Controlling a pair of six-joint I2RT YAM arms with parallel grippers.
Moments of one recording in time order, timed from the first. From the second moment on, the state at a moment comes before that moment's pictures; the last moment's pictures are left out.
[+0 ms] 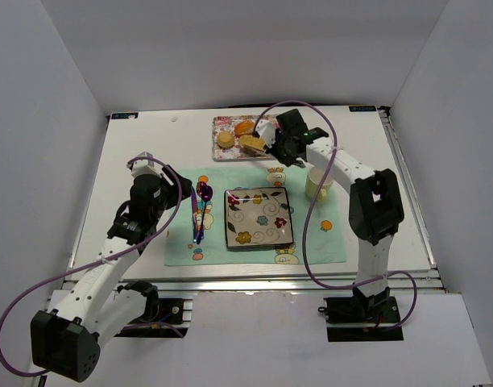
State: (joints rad) left arm -0.31 0.89 0.66 -0.17 -0.18 -0.67; right arm 0.51 1.98 1.67 -0.58 -0.06 -0.62
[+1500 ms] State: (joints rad) left arm -0.31 0.88 0.66 -0.16 -0.17 -0.67; right arm 0.51 1.52 1.33 -0.67 -0.45 -0.59
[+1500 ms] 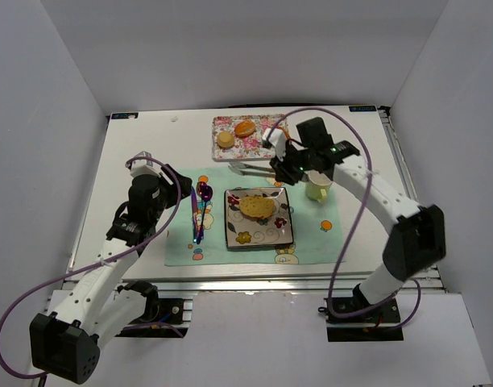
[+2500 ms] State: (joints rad) left arm -0.31 0.91 0.66 -0.16 -0.19 -0.69; right arm 0.59 2.08 1.77 -0.36 -0.13 -0.67
